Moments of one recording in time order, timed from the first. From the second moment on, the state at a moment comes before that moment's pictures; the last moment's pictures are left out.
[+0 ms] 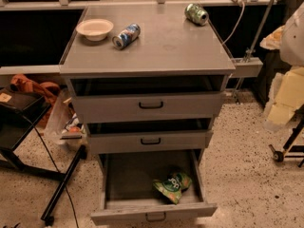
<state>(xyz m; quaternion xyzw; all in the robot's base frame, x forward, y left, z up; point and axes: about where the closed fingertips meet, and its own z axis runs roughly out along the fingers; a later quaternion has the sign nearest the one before) 0.438 -0.217 0.976 -0.60 0.78 -0.03 0.16</state>
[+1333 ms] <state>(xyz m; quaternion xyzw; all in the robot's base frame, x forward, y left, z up) 0.479 -0.169 0.842 -0.46 0.88 0.04 0.13</state>
